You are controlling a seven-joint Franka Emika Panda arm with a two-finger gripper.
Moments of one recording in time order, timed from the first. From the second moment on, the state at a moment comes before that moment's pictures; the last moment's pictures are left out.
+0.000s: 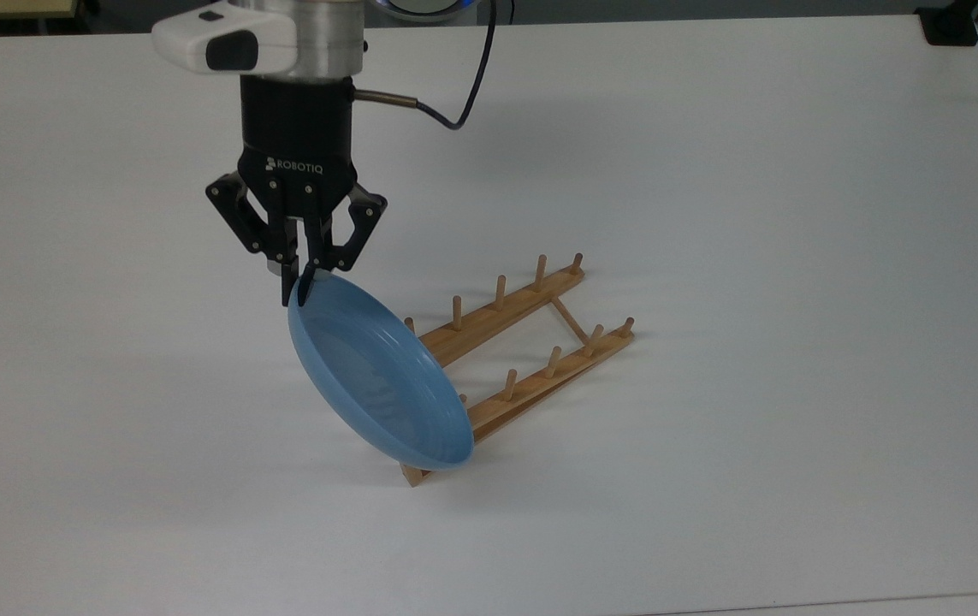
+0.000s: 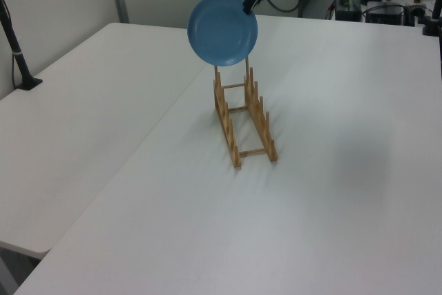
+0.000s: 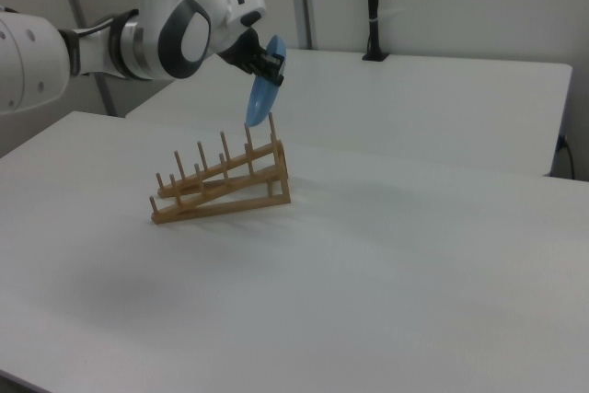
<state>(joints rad) -0.05 0.27 0.02 -1.59 -0.14 2.55 0.17</state>
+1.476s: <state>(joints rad) -0.28 0.11 0.00 -1.73 0.11 1.74 -0.59</state>
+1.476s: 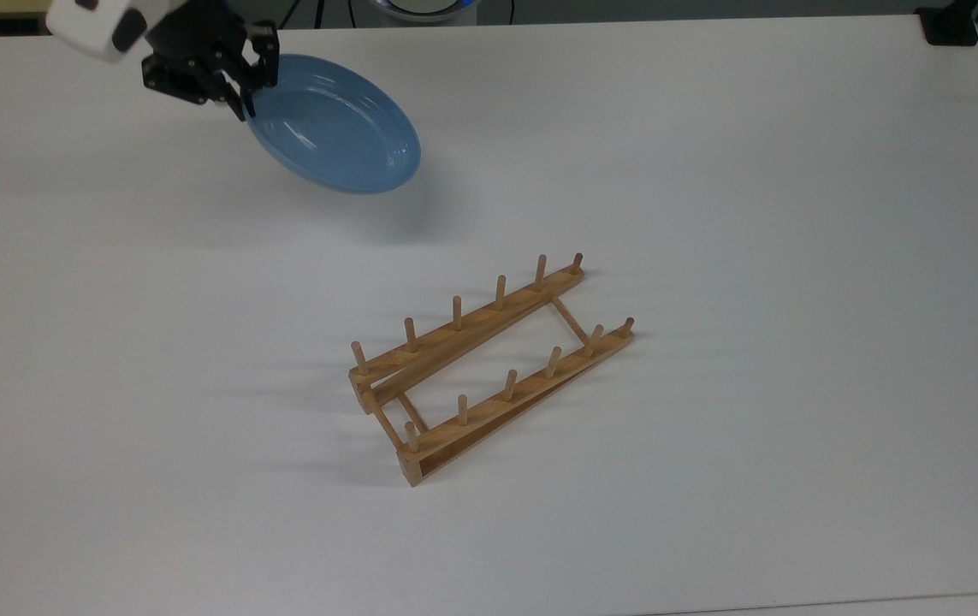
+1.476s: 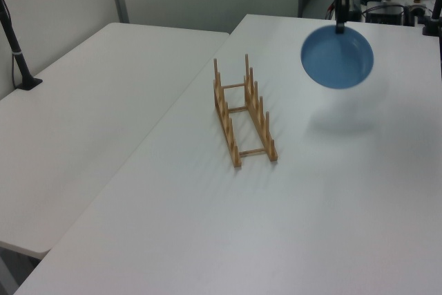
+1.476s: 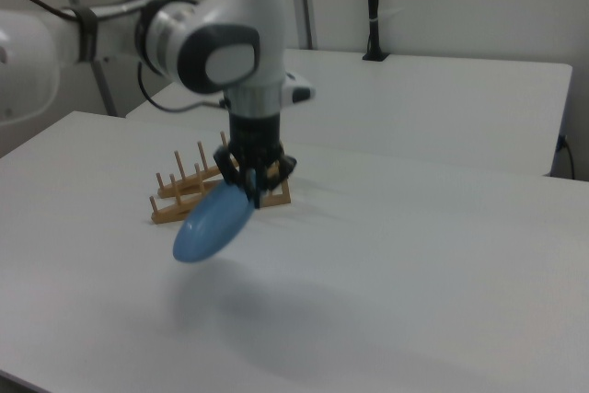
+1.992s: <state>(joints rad) -0.32 0.16 0.00 -1.95 0.02 2.04 -0.63</state>
